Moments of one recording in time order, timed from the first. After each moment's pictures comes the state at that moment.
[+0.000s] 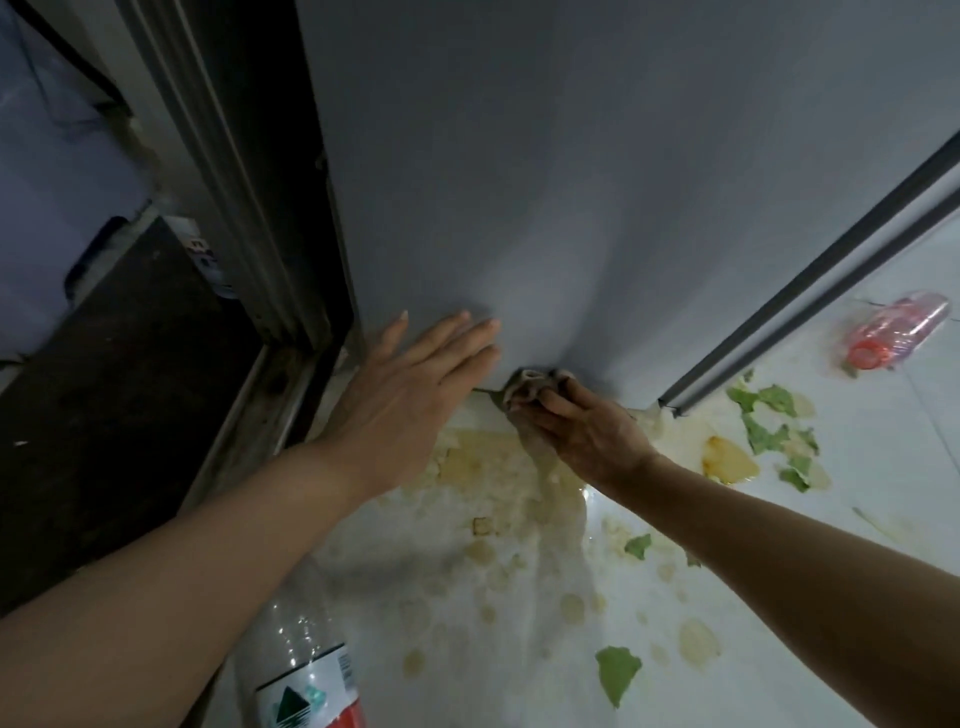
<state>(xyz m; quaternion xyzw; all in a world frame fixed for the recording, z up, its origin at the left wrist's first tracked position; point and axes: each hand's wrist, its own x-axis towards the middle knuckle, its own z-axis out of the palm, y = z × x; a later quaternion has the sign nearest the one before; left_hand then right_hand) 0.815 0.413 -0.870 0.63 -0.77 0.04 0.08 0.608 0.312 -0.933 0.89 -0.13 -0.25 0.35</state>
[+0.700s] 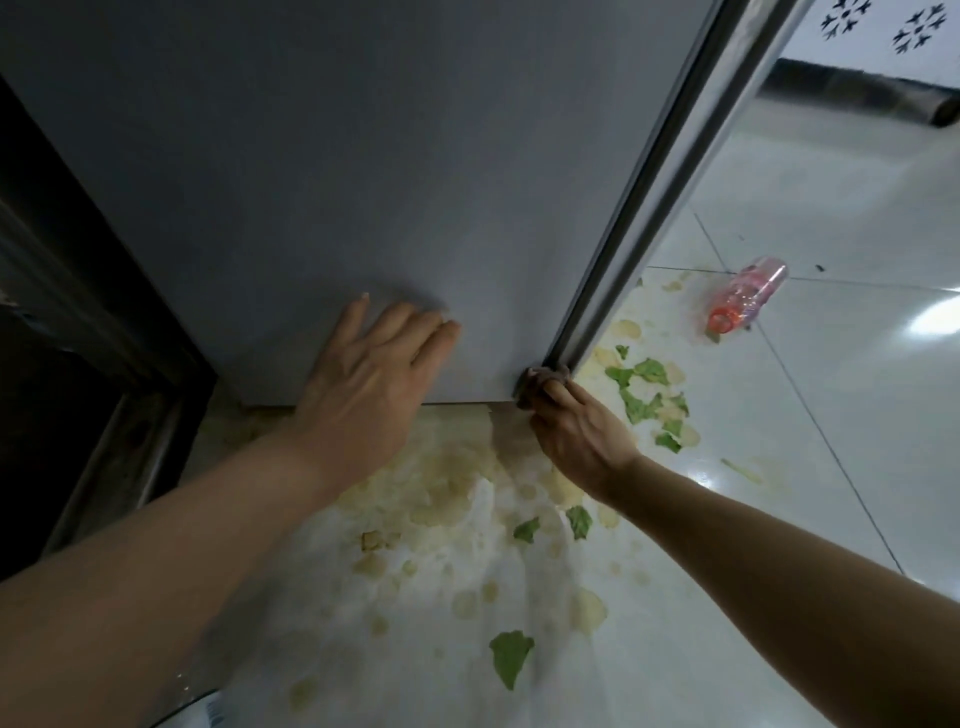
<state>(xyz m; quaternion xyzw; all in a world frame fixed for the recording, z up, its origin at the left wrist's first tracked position) 0.731 0.372 -0.831 0.59 -0.79 0.13 0.08 0.505 0.306 -0.907 0.91 -0.32 -0.18 0.21</state>
